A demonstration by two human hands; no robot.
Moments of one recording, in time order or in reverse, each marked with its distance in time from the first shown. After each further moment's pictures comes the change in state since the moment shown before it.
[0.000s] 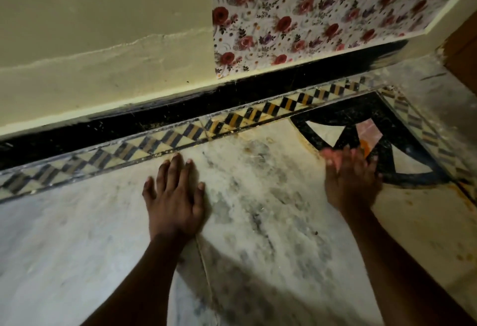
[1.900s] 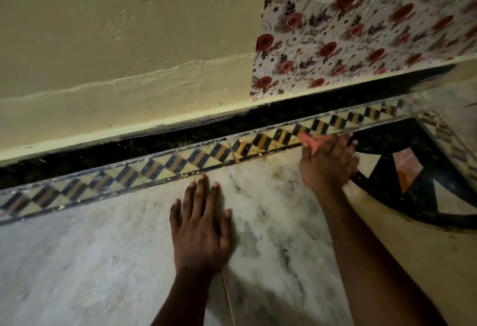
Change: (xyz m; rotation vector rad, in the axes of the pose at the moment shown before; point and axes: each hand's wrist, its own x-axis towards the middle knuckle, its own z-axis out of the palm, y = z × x) left_hand -0.003 -0.001 0.006 -0.030 -0.025 -0.041; right_hand 0.056 -0.153 0.019 -0.022 -0.059 0.007
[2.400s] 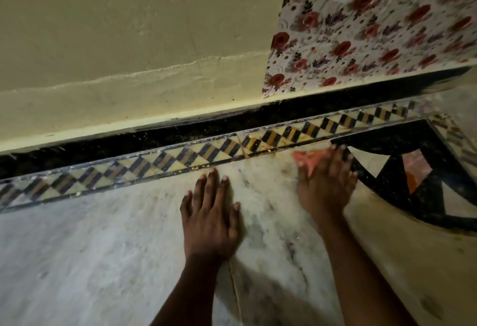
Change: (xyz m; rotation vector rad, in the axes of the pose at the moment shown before) left_hand 0.001 0.000 -0.004 -0.019 -0.006 0.021; right_hand -0.057 0.012 0.017 0.002 0.031 -0.135
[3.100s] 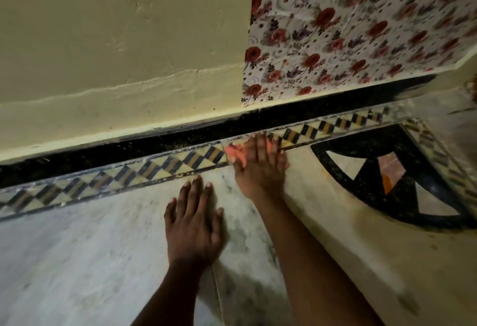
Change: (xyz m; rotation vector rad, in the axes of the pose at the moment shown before) left_hand -0.002 0.003 0.003 0.033 0.041 -0.020; right_hand 0.002 -0.090 0.001 0.022 -0.079 -0.299
